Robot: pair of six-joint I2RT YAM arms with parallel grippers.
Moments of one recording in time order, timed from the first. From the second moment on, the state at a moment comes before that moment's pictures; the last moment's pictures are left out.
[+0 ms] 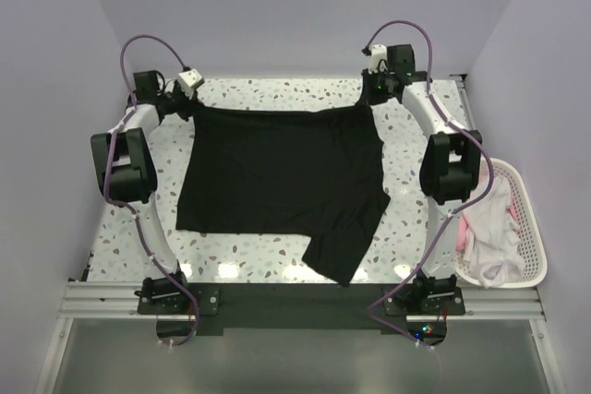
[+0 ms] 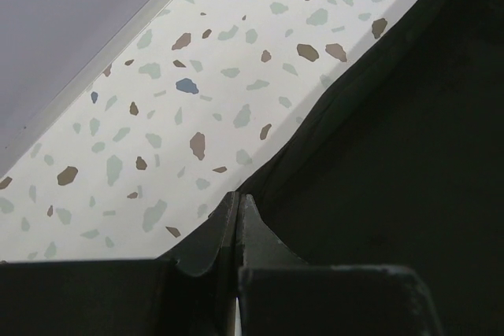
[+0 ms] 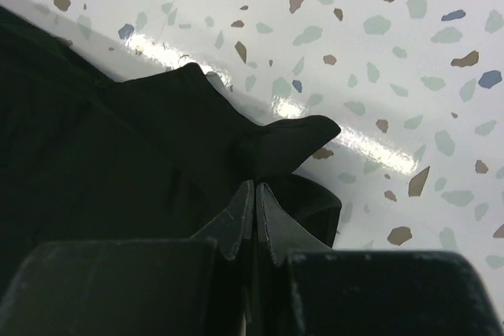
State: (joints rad) left arm 0.19 2.15 1.60 -0.15 0.79 0.71; right arm 0.12 2.18 1.96 -0.56 -0.30 -0.09
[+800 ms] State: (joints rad) left arm 0.22 2.05 1.49 -0.22 0.89 0.96; right arm 0.12 1.91 1.62 -0.58 -0.35 -0.14
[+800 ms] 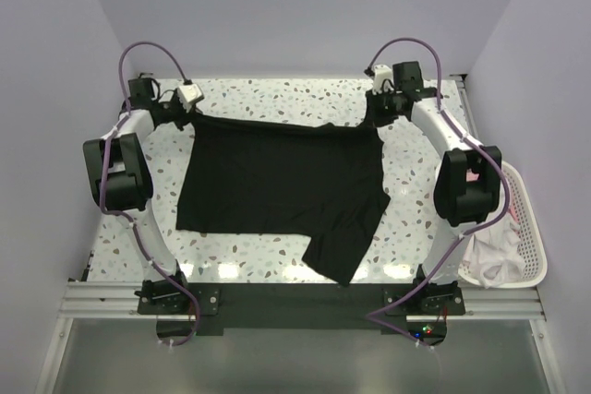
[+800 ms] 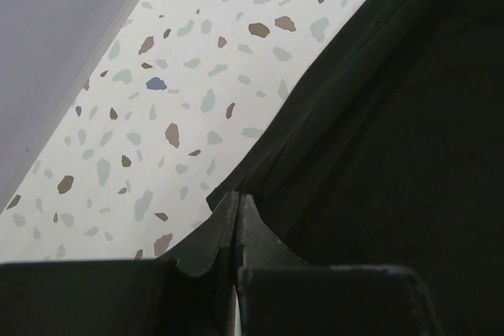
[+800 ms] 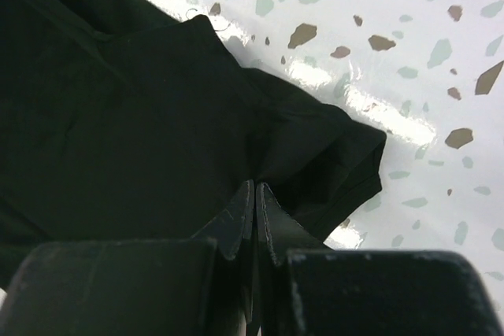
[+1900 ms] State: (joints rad) left arm 0.23 1.98 1.36 -0.66 0.77 1.51; right arm 0.16 1.91 1.44 -0.71 -0.36 -0.26
